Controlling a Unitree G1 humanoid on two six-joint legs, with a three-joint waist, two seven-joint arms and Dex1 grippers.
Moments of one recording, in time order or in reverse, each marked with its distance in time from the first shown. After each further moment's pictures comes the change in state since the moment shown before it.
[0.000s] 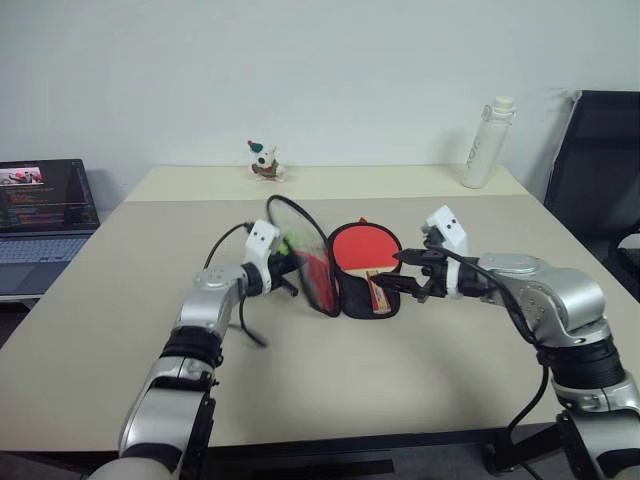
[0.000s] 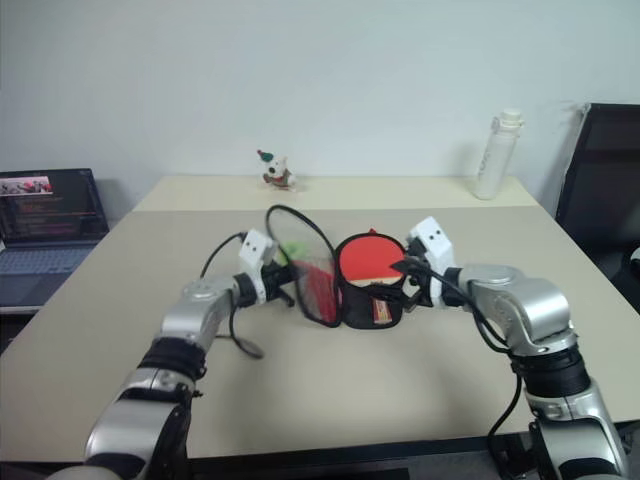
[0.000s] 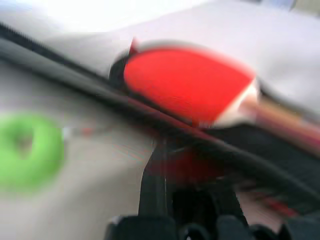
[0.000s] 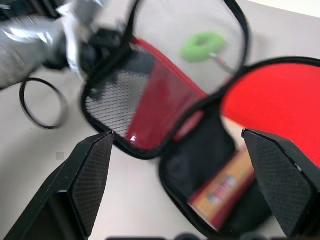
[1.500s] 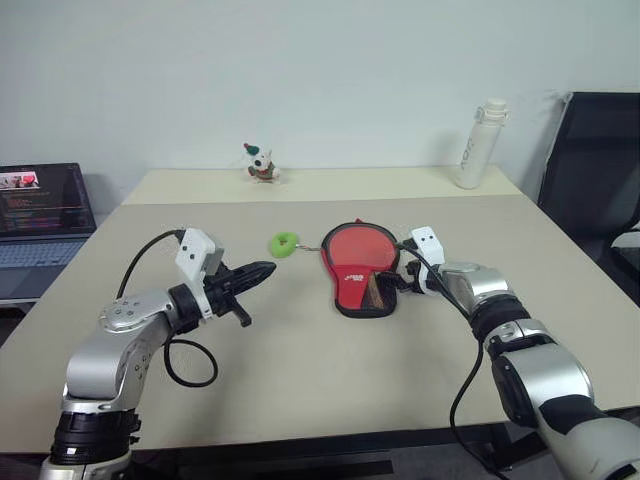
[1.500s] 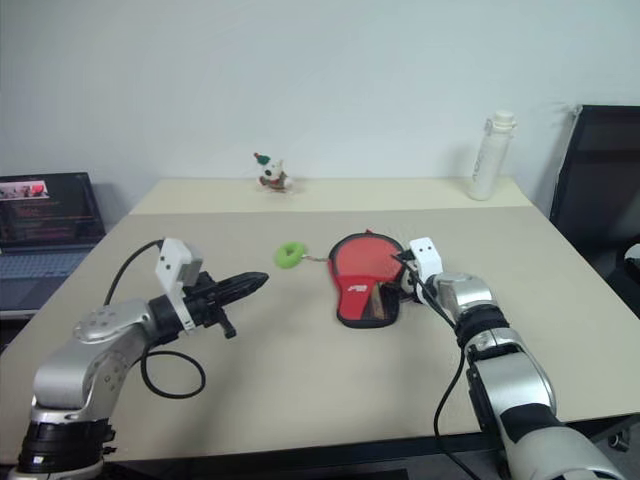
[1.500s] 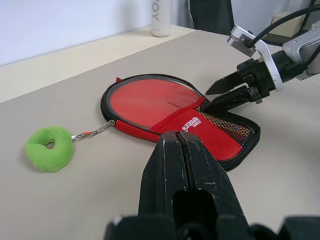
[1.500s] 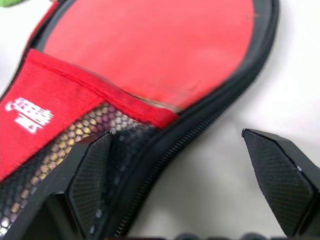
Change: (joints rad) left arm 0.551 0.254 0.220 -0.940 -0.294 0.421 0.031; right arm -0.340 0.275 0.008 1.161 -0.404 -0.554 -0.118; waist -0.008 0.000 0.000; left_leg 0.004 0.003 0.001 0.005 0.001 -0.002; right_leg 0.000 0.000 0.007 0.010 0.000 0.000
